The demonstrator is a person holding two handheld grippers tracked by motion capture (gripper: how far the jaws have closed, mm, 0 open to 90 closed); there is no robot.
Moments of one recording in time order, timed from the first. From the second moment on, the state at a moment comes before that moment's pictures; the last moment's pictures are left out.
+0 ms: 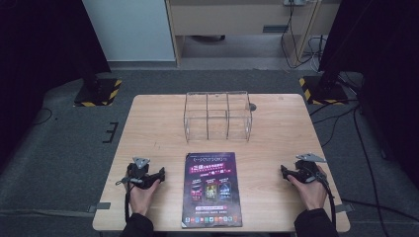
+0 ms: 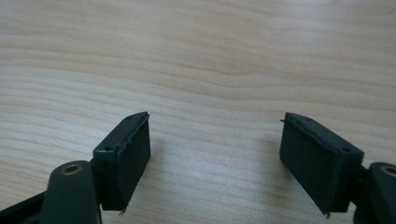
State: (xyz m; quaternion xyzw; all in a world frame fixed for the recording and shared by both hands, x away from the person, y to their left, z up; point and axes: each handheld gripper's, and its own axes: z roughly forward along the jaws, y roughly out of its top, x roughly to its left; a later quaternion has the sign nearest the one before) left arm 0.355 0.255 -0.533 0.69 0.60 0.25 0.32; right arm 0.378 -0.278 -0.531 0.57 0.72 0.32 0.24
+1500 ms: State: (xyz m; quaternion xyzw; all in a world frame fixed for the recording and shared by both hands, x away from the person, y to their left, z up) left arm 0.324 0.187 -0.518 0.72 0.54 0.17 0.41; right arm 0.355 -0.220 -0.478 0.48 0.73 0.43 0.20
